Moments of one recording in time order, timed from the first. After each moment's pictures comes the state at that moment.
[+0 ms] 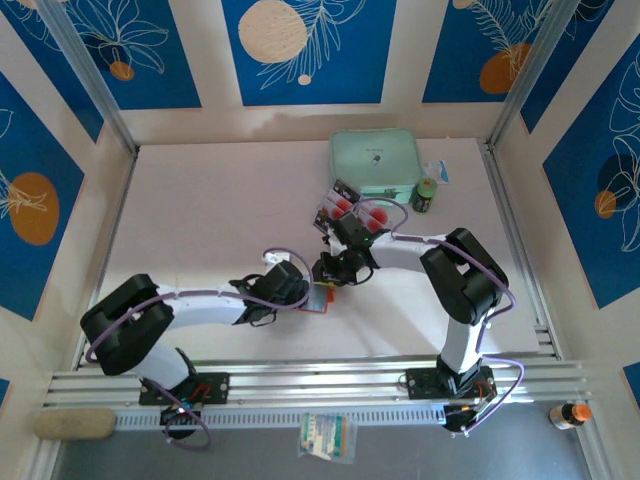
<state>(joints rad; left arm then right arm) -0.92 1.50 0.61 -0.08 -0.29 -0.76 0.66 1.82 0.99 -0.30 -0.50 0.69</state>
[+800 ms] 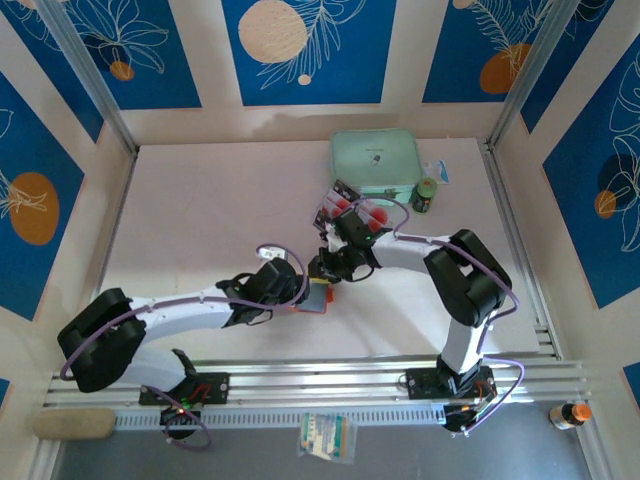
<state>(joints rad) -0.92 1.36 0.60 -0.13 -0.30 -0.75 0.65 1.79 0.99 -0.26 -0.59 0.74</state>
